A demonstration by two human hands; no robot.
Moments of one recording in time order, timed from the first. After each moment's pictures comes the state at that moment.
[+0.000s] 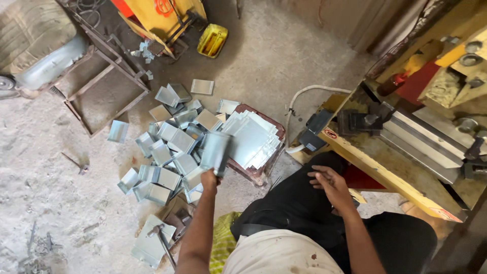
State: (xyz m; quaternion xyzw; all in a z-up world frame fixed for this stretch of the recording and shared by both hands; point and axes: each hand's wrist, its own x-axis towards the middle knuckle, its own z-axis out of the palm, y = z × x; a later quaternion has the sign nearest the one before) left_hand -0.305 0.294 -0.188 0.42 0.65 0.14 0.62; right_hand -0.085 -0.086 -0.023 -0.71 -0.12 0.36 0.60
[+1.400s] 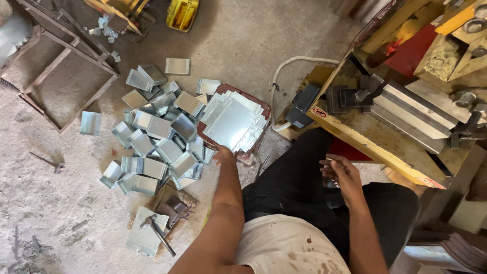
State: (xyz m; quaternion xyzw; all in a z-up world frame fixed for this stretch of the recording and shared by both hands) left_hand -0.192 0.231 -0.231 0.12 0.79 0.18 0.58; right_hand -0.092 -0.131 -0.003 -0.72 0.04 0.31 0.63
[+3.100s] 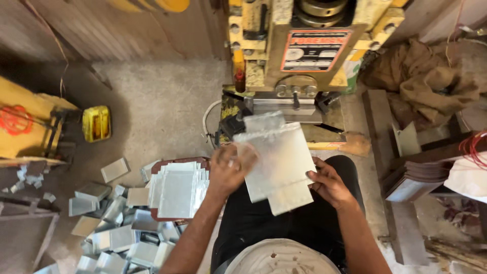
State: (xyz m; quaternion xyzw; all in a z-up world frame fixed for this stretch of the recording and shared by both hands) left_hand -0.086 0.090 0.112 -0.84 0.32 -0.42 -0.12; right_hand -0.118 -0.247 0.051 -0.48 0.05 0.20 0.85
